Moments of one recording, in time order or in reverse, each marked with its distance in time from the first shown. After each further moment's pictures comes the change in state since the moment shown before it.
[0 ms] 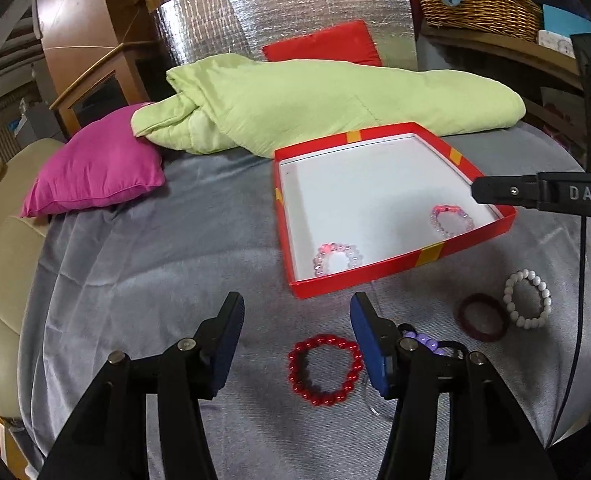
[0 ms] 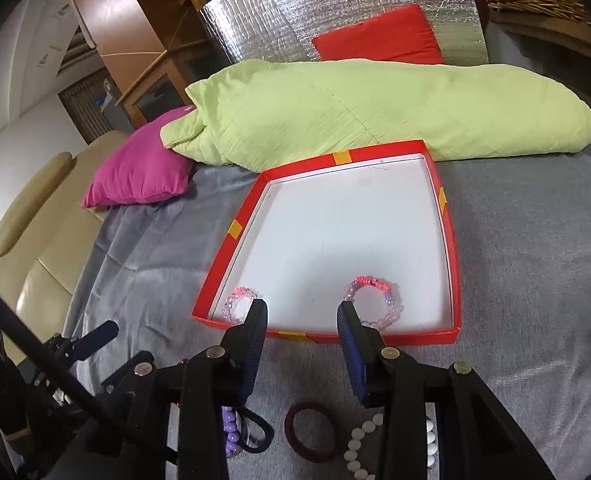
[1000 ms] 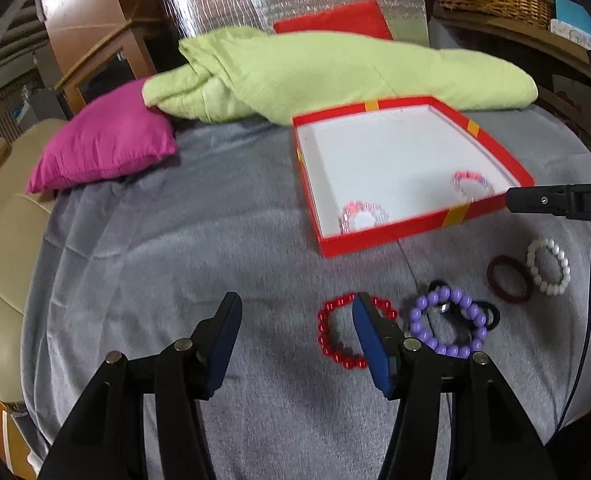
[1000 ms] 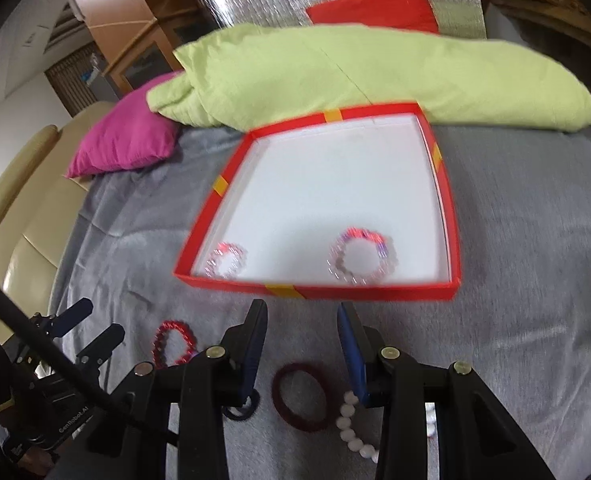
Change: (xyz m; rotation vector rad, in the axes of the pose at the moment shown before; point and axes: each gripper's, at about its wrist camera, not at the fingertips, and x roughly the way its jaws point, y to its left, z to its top) left arm 0.011 0.021 -0.024 -0.009 0.098 0.001; right arm 0.015 -0.004 -0.020 0.000 0.138 -0.050
